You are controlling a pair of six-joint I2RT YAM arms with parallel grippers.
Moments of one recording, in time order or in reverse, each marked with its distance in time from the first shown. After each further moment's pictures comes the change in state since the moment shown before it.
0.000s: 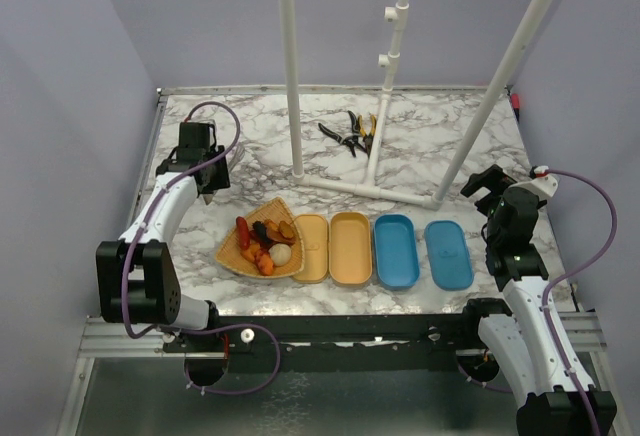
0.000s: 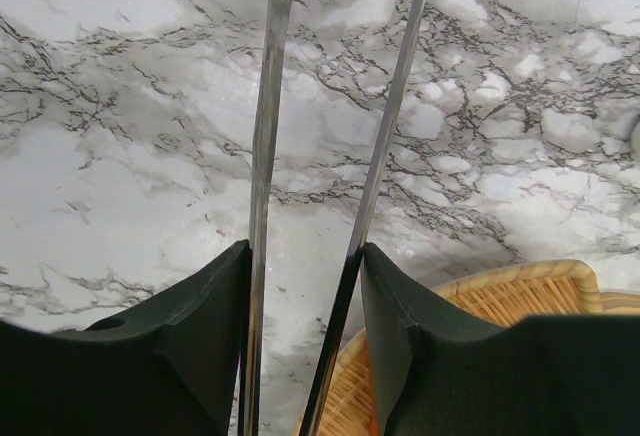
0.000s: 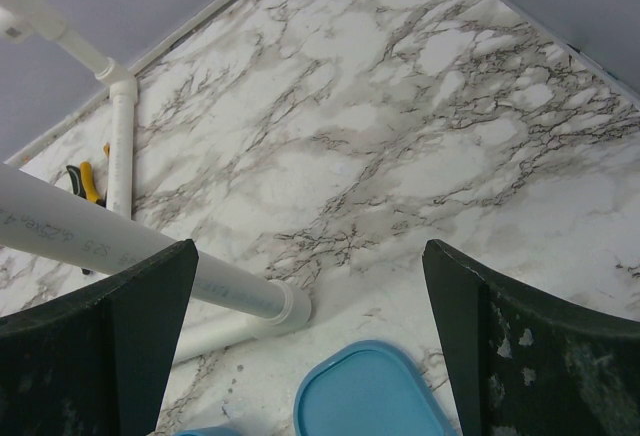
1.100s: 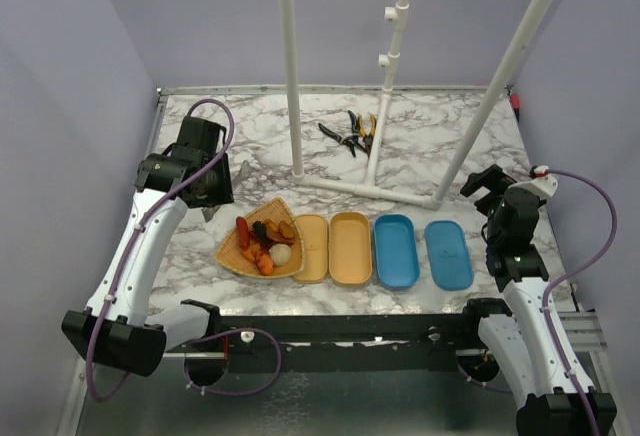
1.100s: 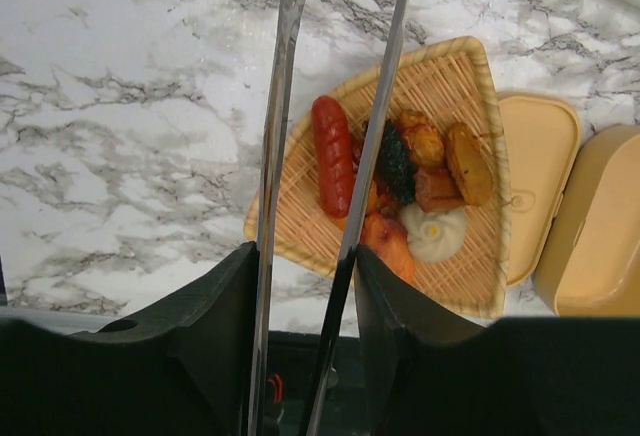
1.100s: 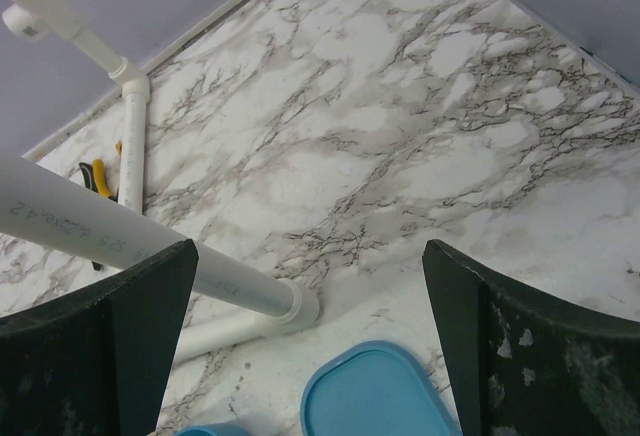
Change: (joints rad) left arm -0.201 -0.231 0.302 -0.659 -0.058 -0.181; right arm 0.000 -0.008 0.000 0.003 -0.019 0.001
